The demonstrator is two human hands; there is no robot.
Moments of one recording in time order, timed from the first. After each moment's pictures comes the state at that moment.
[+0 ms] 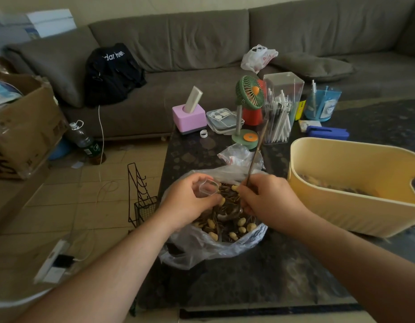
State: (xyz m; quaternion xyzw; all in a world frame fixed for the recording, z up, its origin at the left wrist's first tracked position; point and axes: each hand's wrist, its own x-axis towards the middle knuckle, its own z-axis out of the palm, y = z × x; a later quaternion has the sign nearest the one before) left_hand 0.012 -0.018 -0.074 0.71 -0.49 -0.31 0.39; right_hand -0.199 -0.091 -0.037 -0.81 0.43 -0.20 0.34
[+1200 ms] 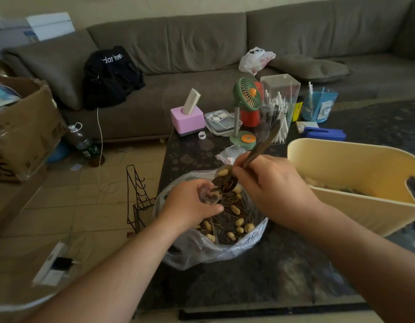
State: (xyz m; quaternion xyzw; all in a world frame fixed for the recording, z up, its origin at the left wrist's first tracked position) left_hand -0.002 -0.016 -0.064 0.77 -0.53 -0.21 0.27; right_hand -0.204 -0.088 -0.003 -0.90 0.27 -0.32 0.13
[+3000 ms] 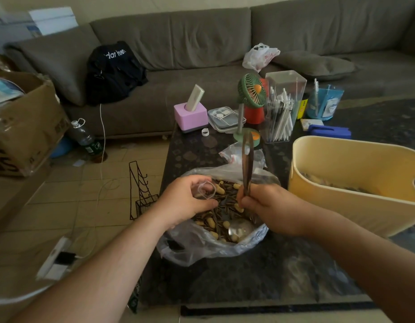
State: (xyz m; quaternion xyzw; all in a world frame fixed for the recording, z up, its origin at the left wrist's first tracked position) left_hand 0.028 -0.015 -0.074 0.72 -0.52 -0.32 0.35; right_hand -0.212 -0.098 -0.034 -0.89 0.30 -0.04 0.33
